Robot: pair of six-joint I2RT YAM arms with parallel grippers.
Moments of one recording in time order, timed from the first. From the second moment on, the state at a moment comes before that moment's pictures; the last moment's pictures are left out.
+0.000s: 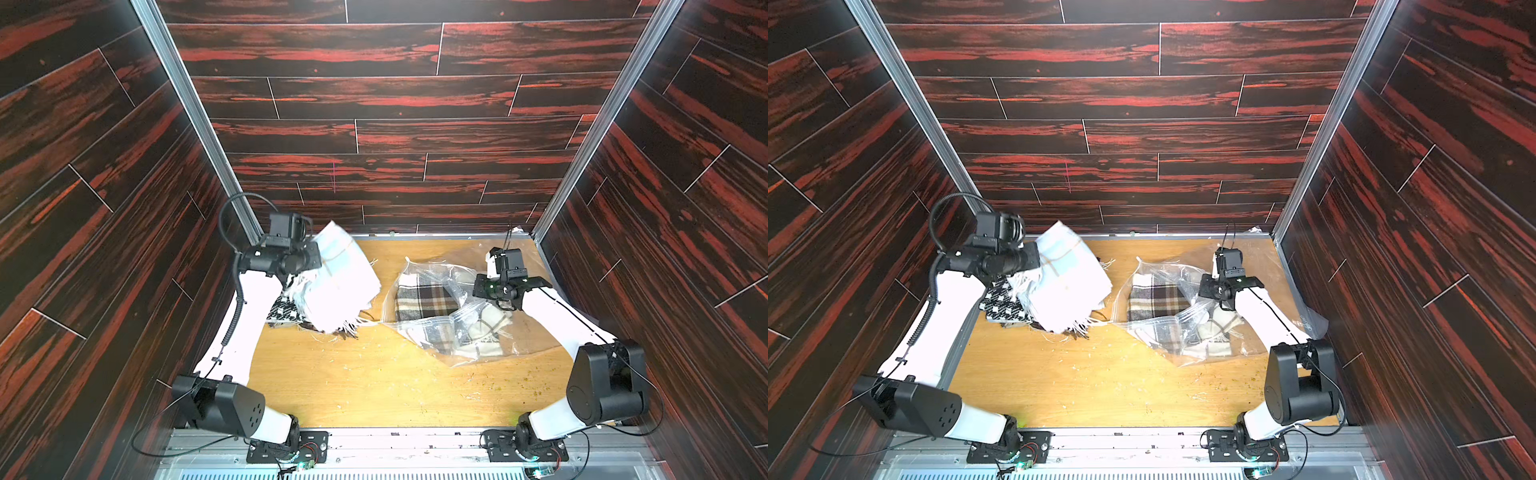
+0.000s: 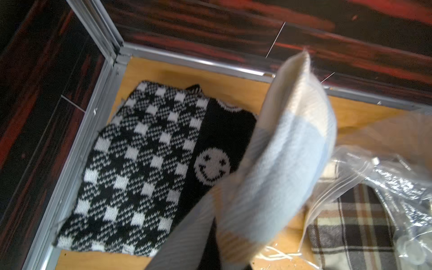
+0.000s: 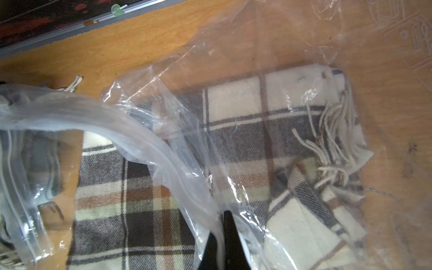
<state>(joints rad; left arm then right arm) -0.13 1.50 1.66 -0.91 -0.05 -0.28 0.19 1.54 1.13 -0.47 -0.04 0.29</state>
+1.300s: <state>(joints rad) 0.13 1.58 1.42 -0.81 -0.24 -0.31 0.18 1.45 1.13 -0.54 -0.14 0.28</state>
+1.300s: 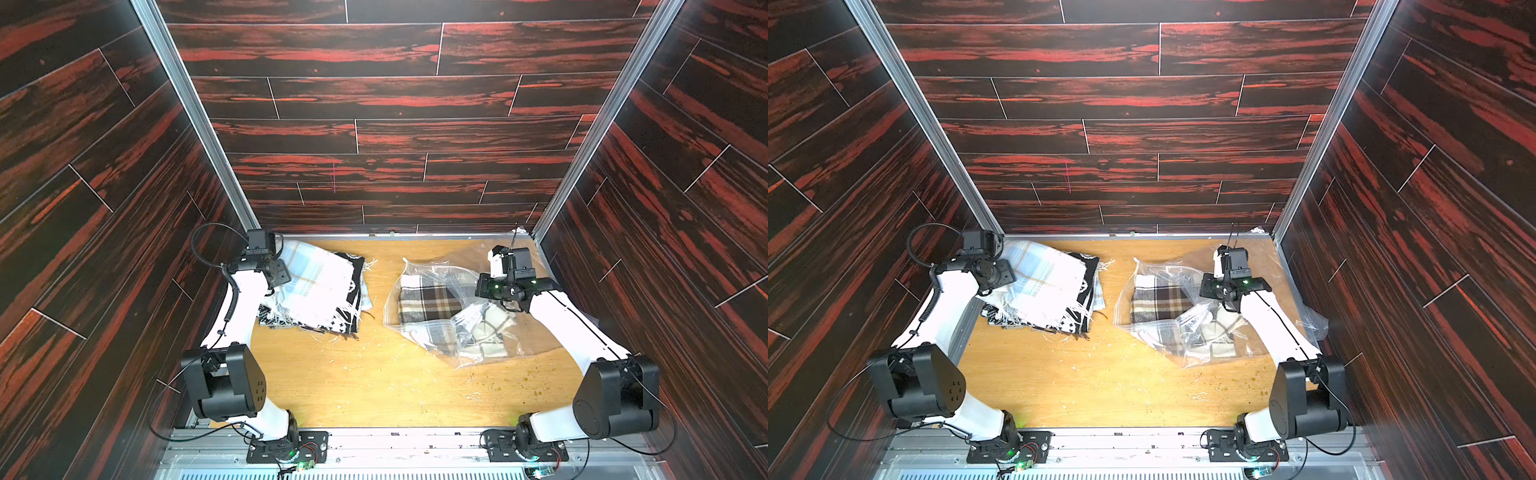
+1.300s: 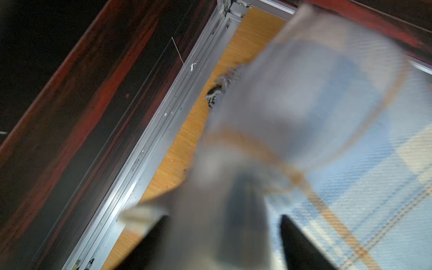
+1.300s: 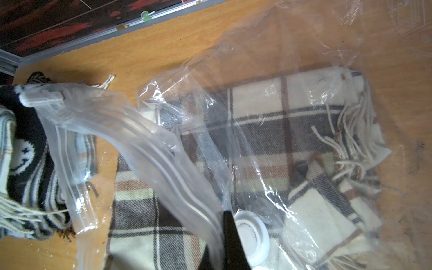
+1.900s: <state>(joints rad) 0.00 1.36 1.13 -0.45 0.21 -0.51 0.19 1.43 1.14 -0.55 -0.31 0.25</state>
